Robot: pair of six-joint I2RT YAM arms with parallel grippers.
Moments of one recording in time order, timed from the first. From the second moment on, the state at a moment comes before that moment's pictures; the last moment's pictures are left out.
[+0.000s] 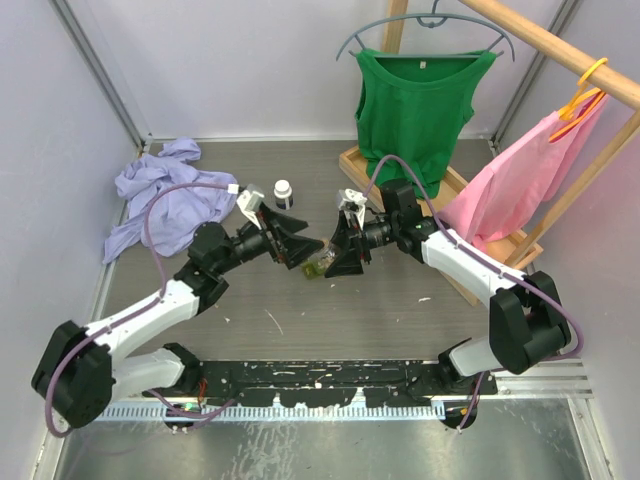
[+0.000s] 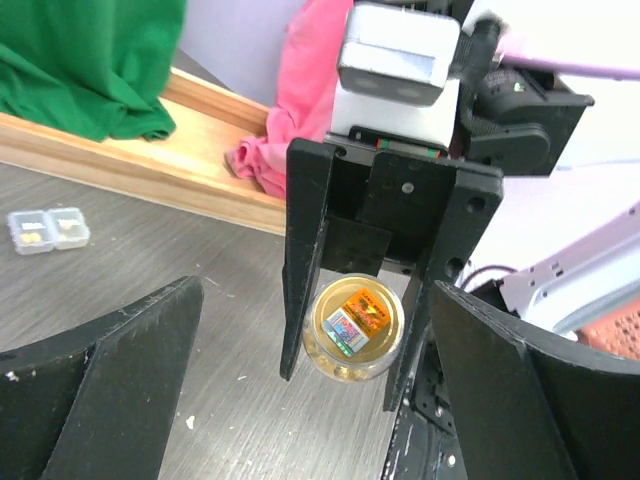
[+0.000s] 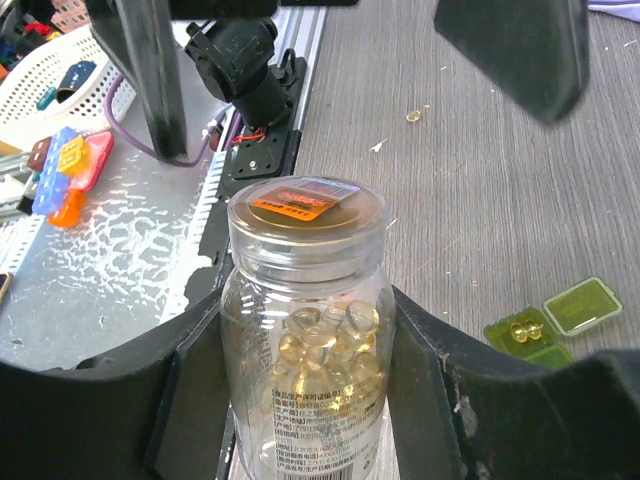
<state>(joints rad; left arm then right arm) -0.61 1.16 0.60 0.70 0.52 -0.57 0.46 1.42 0.94 -0.11 -1.29 -0.20</state>
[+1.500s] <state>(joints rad) -1.01 1.18 0.99 -0.22 -0.34 -0.92 0.46 1.42 0.94 -0.16 -1.26 -0.26</state>
